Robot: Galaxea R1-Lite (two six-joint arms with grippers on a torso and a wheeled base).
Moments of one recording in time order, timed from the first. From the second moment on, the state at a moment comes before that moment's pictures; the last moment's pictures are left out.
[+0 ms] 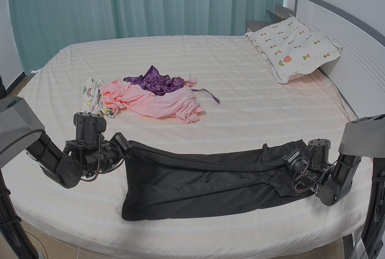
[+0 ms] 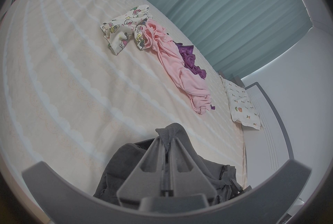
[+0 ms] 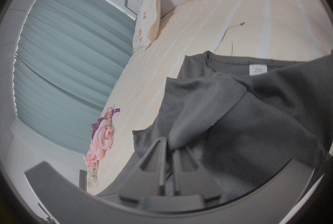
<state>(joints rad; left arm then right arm) -0.26 2.00 -0.73 -0.73 -0.02 -0.90 0.23 2.27 -0.50 -1.31 -0.15 1.06</state>
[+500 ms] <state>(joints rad) -0.24 2.00 -0.75 -0.76 -0.02 -0.91 0.20 2.20 -0.59 -1.22 -0.14 1.04</state>
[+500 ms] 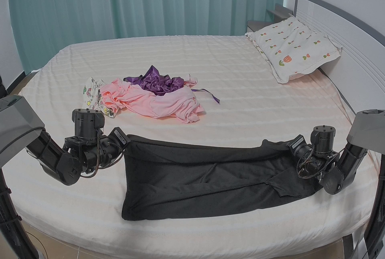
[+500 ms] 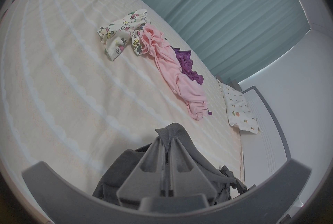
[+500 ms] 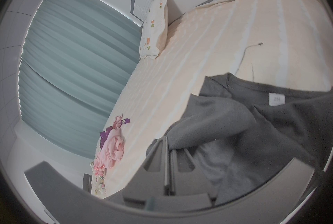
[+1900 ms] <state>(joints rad) -0.27 2.19 -0.53 -1.01 0.02 -0.84 0.17 2.27 -0.40 -1.43 -0.12 0.90</state>
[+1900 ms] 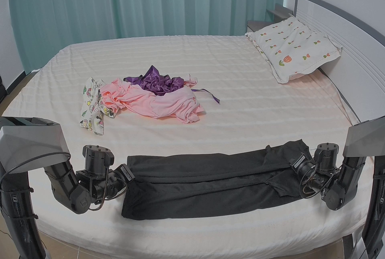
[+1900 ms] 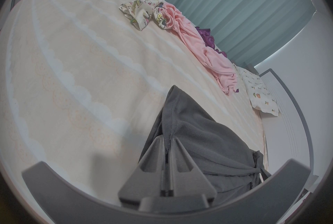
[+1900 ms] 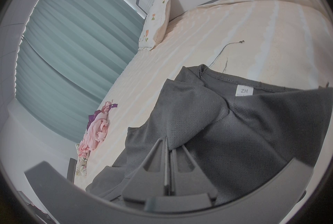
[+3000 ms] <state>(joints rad) -0.22 2.16 -0.40 -1.16 0.02 -0.99 0.04 2.24 -0.37 -1.48 -0.03 0.91</state>
